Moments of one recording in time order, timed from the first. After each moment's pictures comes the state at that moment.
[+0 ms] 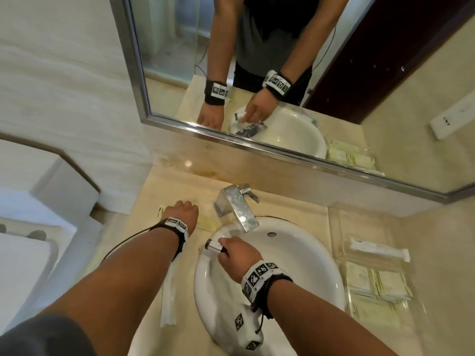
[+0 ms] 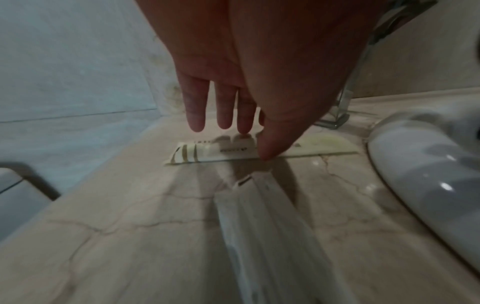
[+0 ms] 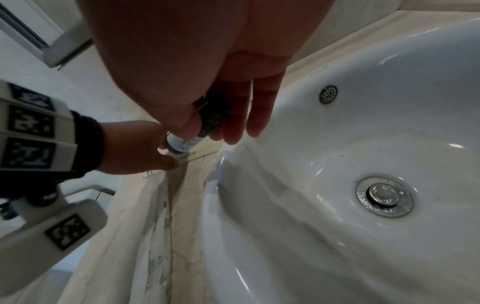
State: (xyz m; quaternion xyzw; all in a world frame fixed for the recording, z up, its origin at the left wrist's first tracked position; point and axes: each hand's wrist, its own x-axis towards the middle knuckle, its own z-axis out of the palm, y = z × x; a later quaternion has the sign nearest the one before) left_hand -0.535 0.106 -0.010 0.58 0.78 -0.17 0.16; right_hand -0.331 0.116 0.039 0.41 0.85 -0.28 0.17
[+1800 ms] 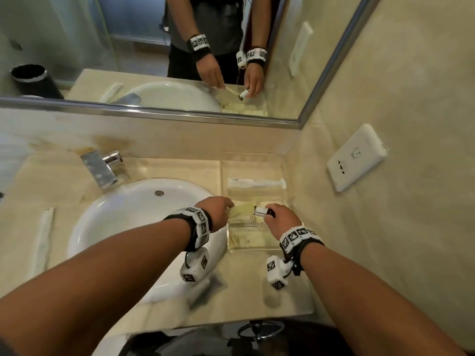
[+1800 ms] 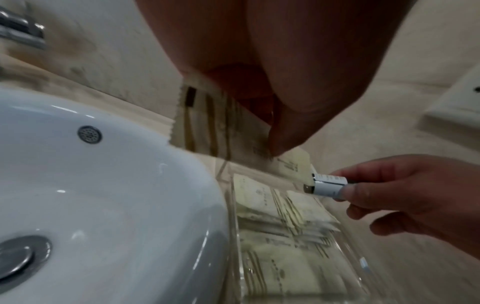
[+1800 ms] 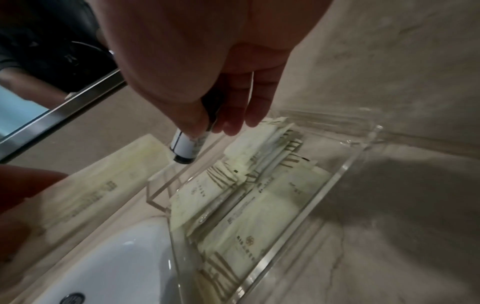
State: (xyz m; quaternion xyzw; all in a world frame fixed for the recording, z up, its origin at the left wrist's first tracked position) left_hand -0.090 0.171 0.083 0.65 0.69 0.05 0.32; right_hand 0.134 0.217 0.072 0.62 0.74 -0.26 0.02
